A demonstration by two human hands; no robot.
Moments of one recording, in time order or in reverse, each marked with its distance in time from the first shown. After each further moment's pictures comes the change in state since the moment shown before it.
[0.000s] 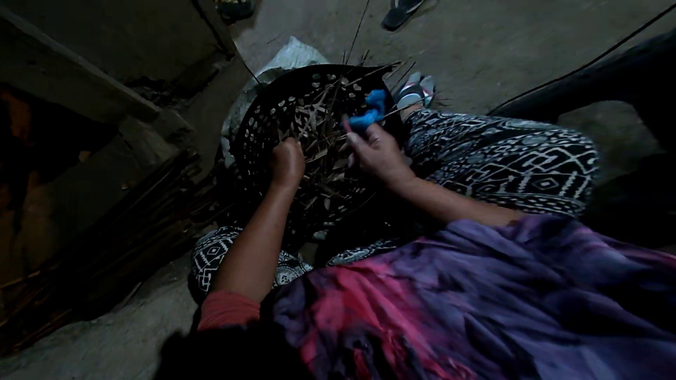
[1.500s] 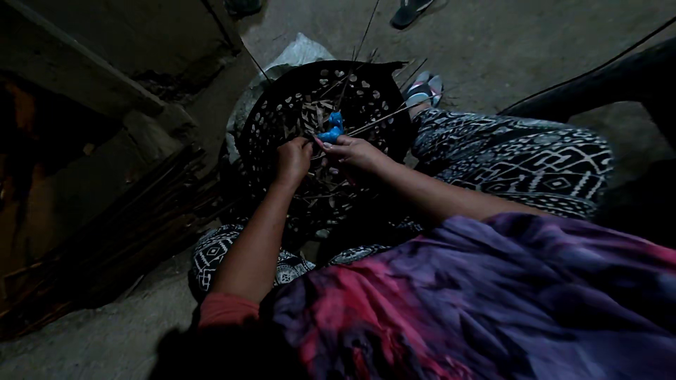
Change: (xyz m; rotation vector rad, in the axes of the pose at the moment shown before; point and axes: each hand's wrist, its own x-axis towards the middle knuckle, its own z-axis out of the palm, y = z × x) left_hand -0.005 -0.020 -0.003 -0.283 -0.067 0.169; right_hand 0.018 -0.010 0.030 0.425 -0.304 0.336
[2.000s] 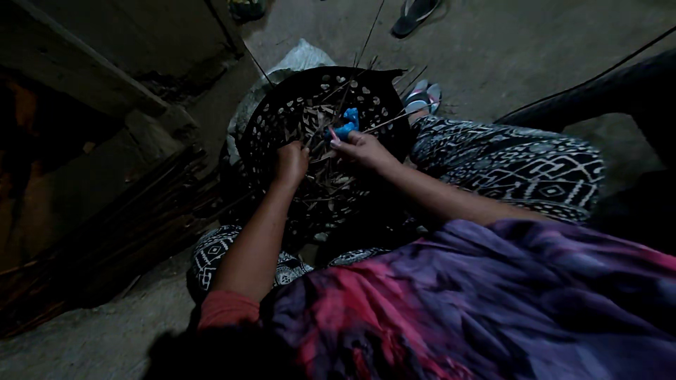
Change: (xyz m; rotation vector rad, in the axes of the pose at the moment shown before) left_hand 0.006 0.000 -0.002 0.146 -0.048 -0.126; right_hand 0.003 0.001 -0.011 -0.175 0.135 -0.149
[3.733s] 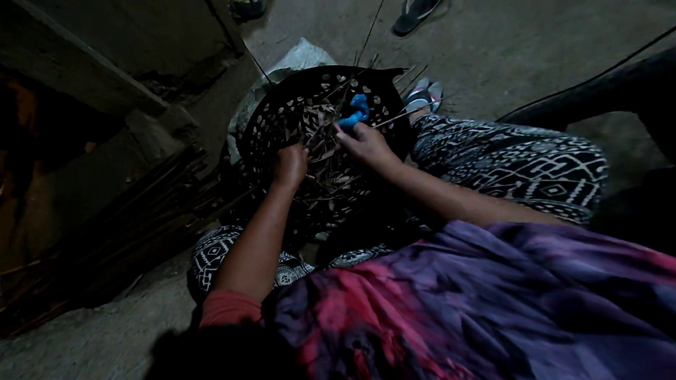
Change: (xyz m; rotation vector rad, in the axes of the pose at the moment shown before) left_hand 0.005 -0.008 0.010 0.081 0.020 0.056; right_hand 0.009 -0.002 -0.009 -0.316 0.079 -0.073
